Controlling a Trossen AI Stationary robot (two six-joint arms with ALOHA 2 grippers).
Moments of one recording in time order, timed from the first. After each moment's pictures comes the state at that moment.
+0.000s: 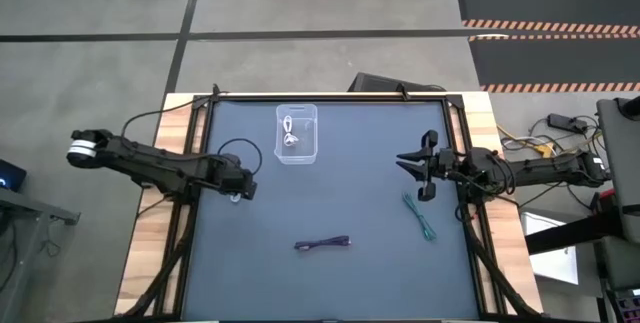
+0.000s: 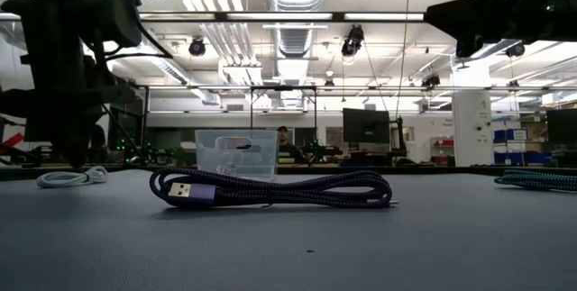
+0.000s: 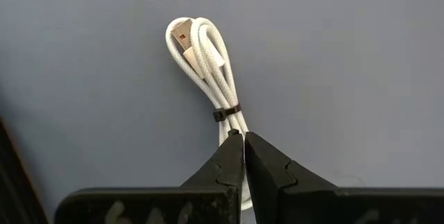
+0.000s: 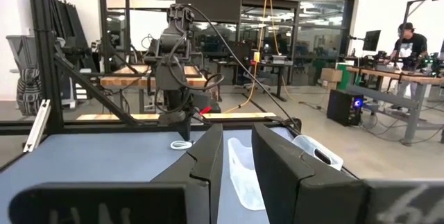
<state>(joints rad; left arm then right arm) -0.07 1.08 0.52 -0.85 -0.21 -1.33 -0.02 0.45 0.10 0.55 0.11 -0.07</state>
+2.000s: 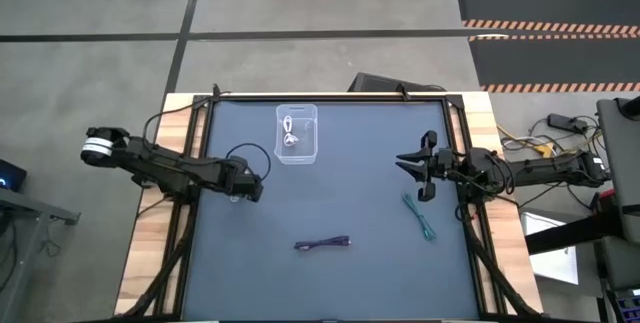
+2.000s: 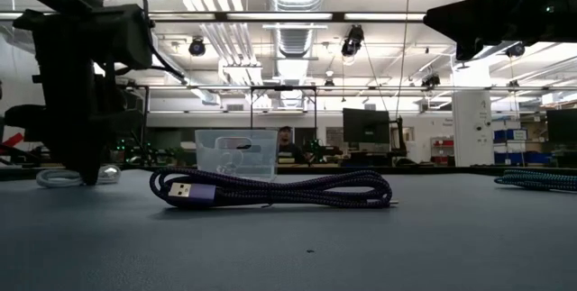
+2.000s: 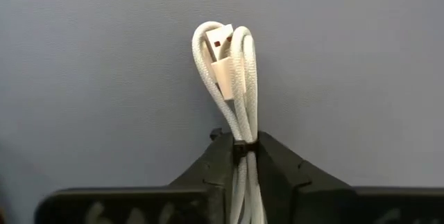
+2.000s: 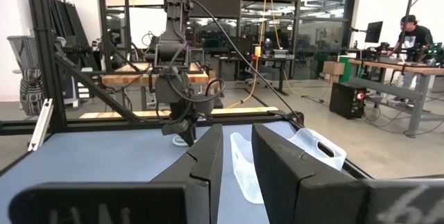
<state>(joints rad) -0.07 1.28 0.52 -0.73 -0.27 -1.30 -0.02 0.45 0.10 0.53 0.11 -0.04</state>
